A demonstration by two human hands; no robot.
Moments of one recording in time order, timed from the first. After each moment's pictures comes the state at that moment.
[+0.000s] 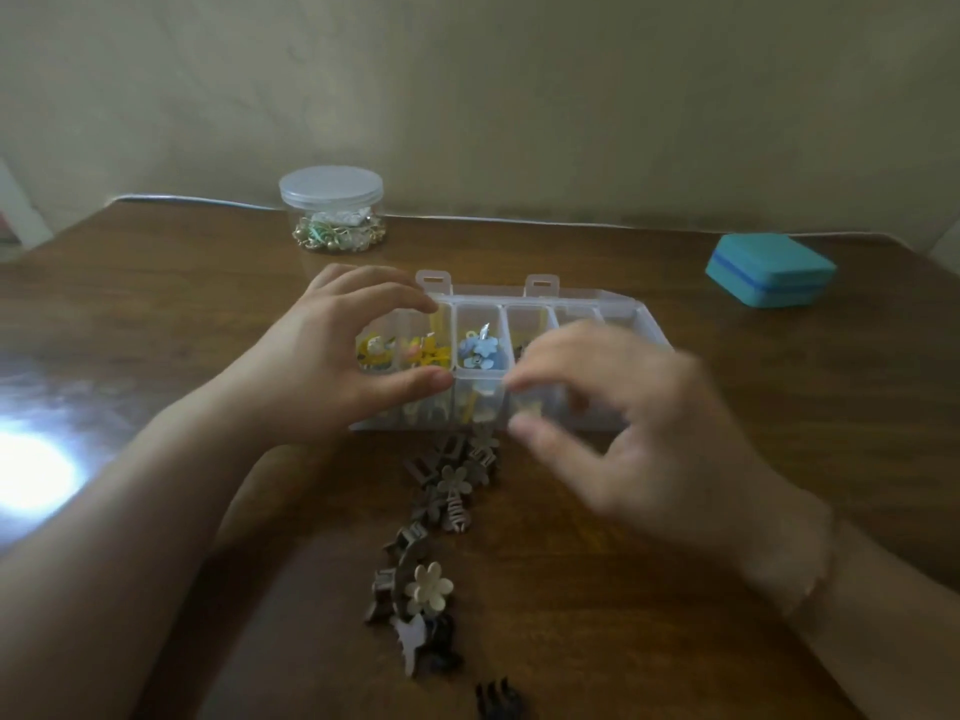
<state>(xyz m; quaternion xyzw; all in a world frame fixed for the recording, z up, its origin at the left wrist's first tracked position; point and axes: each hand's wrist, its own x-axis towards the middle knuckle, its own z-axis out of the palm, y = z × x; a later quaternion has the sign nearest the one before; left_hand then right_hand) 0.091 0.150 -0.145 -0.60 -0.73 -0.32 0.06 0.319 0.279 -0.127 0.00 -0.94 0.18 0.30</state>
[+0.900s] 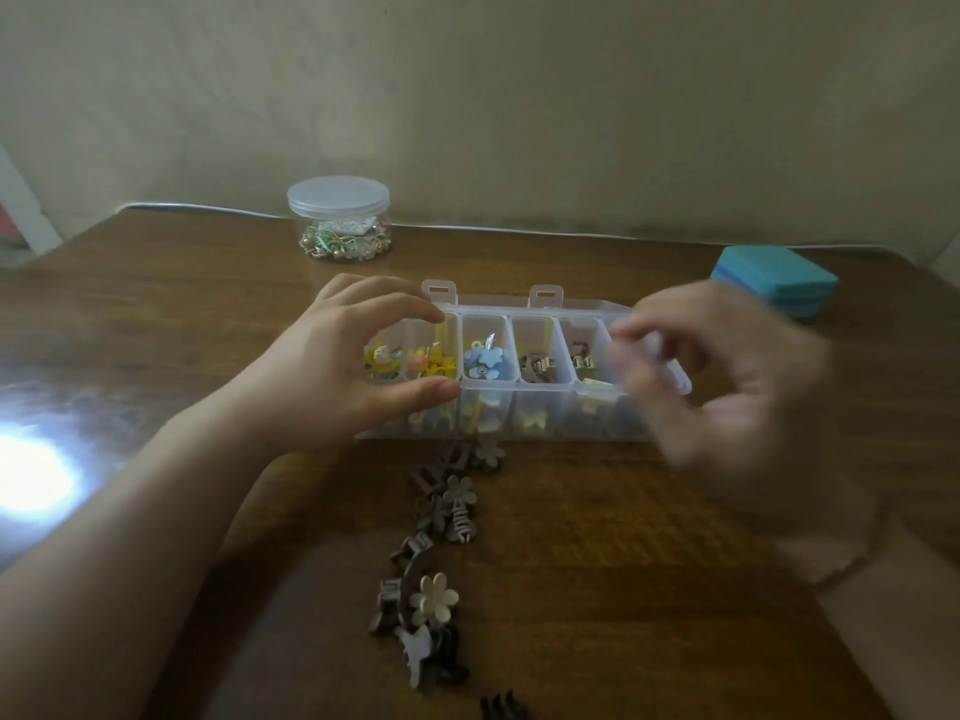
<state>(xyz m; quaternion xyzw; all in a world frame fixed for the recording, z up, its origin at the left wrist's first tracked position) 0.089 0.150 -0.144 -0.59 -0.74 -0.32 0.04 0.328 0.309 -0.122 -0.02 -0.87 0.10 0.48</state>
